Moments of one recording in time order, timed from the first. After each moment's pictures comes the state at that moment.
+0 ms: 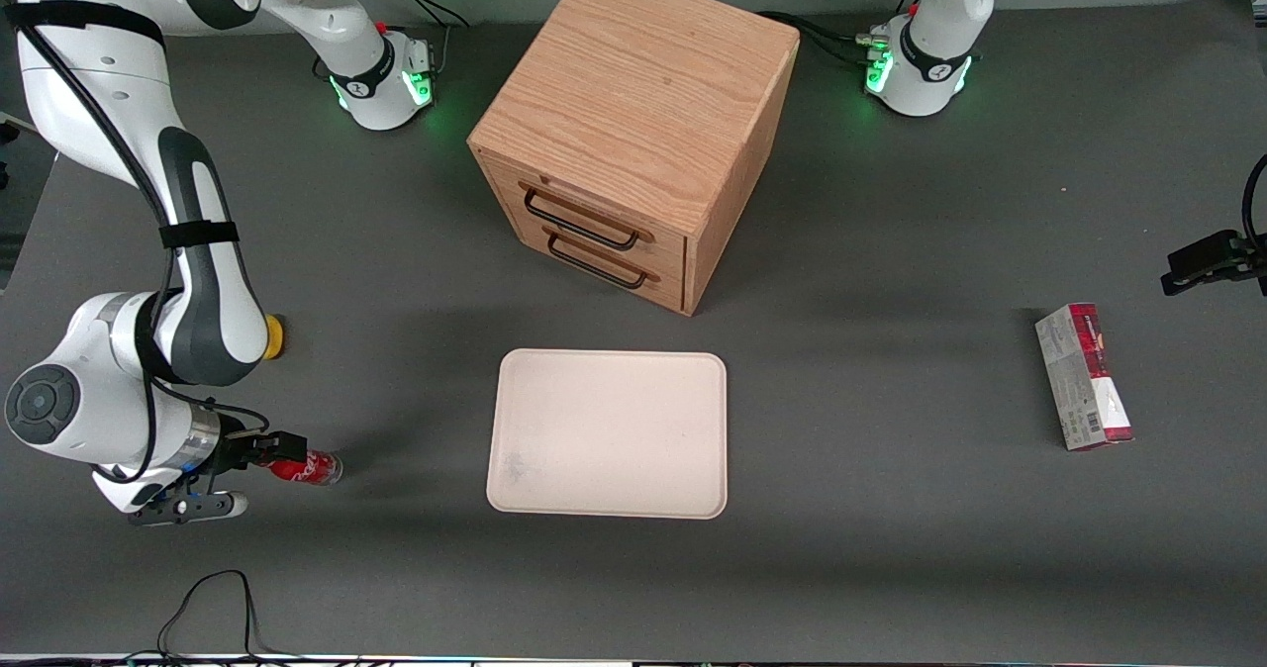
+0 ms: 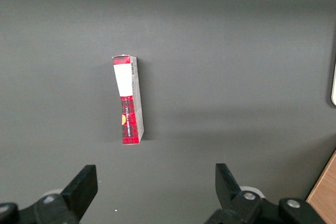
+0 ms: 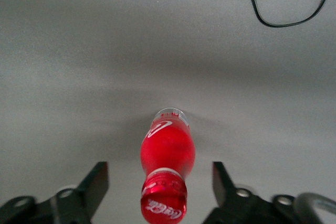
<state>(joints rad) 0.02 0.66 -0.05 -1.42 0.03 2.10 -0.12</state>
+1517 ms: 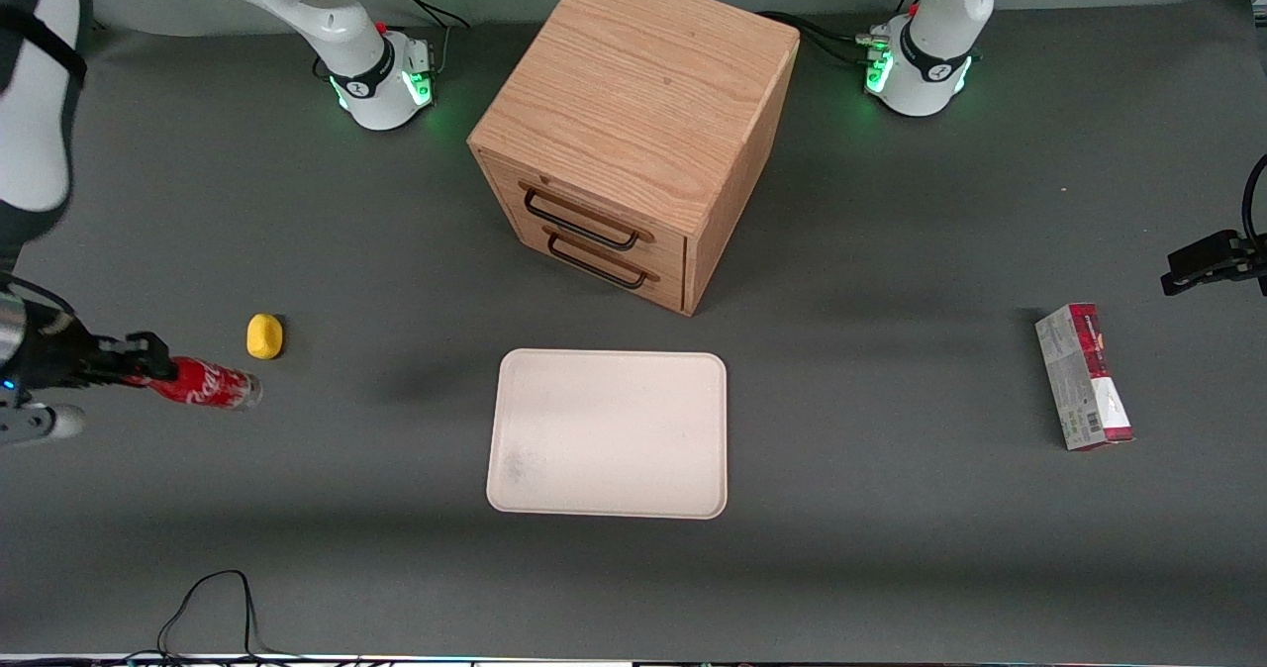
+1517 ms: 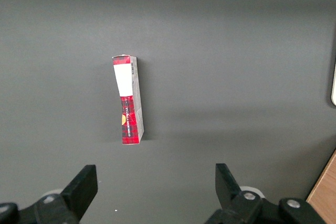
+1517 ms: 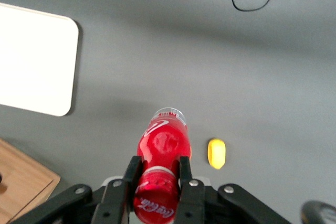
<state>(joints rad) 0.02 0.45 -0.06 -1.04 0.03 1.42 -0.18</state>
